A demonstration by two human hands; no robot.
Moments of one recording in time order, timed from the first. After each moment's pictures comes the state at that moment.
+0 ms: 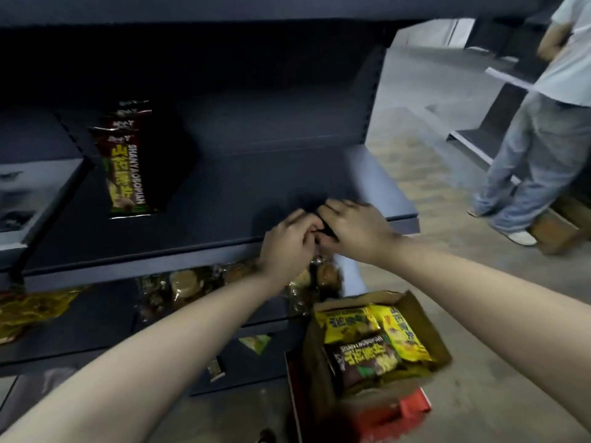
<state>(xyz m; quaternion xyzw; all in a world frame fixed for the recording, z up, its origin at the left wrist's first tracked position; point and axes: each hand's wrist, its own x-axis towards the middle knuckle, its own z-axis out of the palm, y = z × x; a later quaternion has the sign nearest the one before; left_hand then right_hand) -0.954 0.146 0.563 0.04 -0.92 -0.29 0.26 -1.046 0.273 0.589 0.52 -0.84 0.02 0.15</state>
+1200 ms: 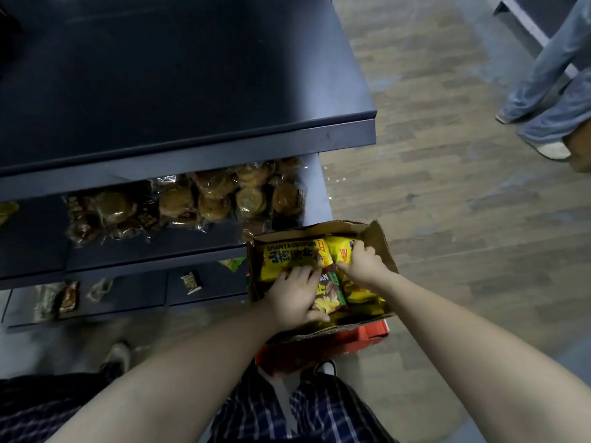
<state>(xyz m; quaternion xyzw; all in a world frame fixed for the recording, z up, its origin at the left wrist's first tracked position) -0.966 0.298 0.331 -0.04 -0.97 -0.07 -0.21 -1.095 0.430 0.310 0.12 -0.92 0.11 -0.36</state>
